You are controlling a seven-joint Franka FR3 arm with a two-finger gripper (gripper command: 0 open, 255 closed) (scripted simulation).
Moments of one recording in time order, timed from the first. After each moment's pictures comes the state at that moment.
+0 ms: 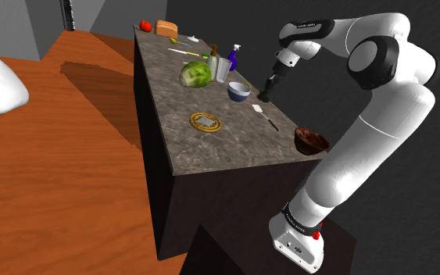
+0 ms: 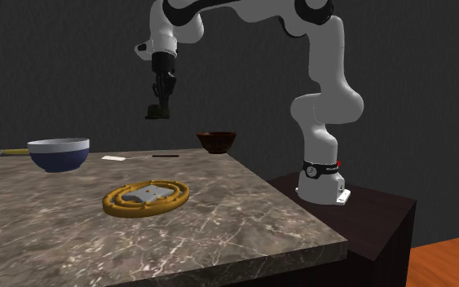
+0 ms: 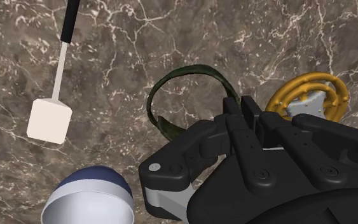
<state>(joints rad) -0.12 0.01 -0.57 -1.87 0.20 1.85 -0.81</state>
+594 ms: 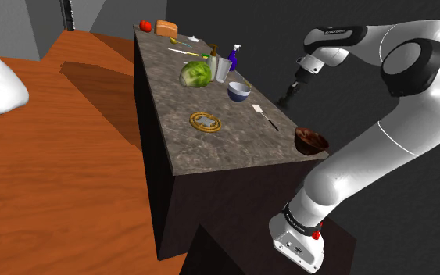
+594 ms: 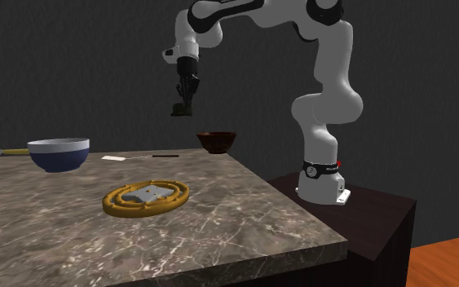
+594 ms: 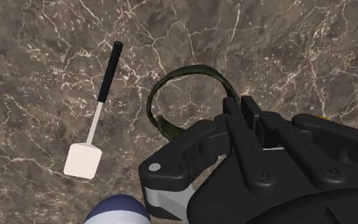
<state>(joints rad) -0.19 -0.21 -0.63 -2.04 0.07 1.83 -0.88</state>
